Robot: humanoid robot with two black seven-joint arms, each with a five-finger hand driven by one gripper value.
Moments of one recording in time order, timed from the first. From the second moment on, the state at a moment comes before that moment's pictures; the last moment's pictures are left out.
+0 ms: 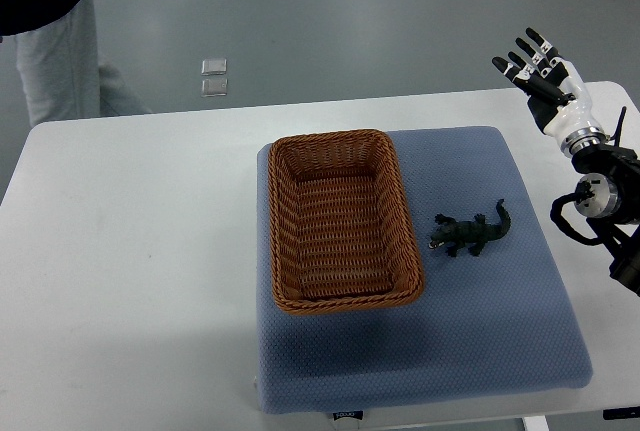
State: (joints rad) left arm -0.02 0.00 -0.09 -0.17 0.04 -0.01 0.11; right arm 0.68 -0.30 0.90 0.63 -0.34 0.12 0.41
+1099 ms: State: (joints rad) left arm -0.02 0.00 -0.09 -0.17 0.04 -0.01 0.11; right arm 0.93 -0.81 0.21 1.17 -1.50 0.33 0.40
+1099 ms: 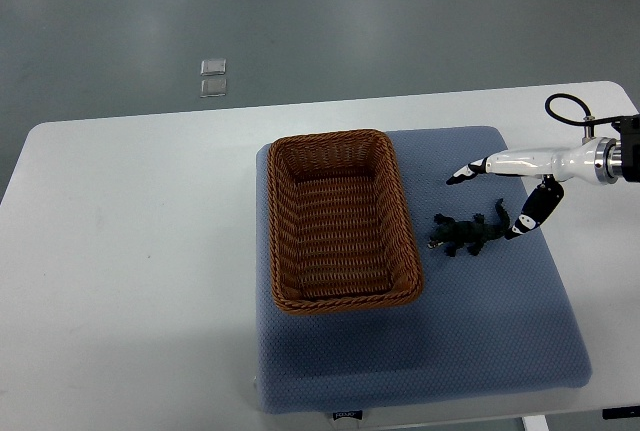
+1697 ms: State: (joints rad) left arm -0.02 0.00 -0.09 -0.17 0.04 -0.01 0.11; right arm 0.92 -0.74 0.18 1.15 -1.60 0.30 0.33
